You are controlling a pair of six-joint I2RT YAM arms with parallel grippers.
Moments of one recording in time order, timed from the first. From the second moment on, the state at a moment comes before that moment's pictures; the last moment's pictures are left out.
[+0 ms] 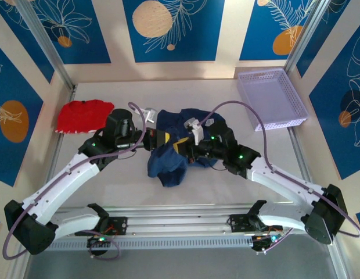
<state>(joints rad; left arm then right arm) -0.63 1.10 1.05 -0.41 0.47 -0.51 0.76 1.10 0.82 -0.09 -0.40 0.33</state>
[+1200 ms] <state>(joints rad) -0.64 0.97 0.90 -0.13 0.62 -0.29 0.58 0.92 0.65 -0.14 -0.46 0.43</state>
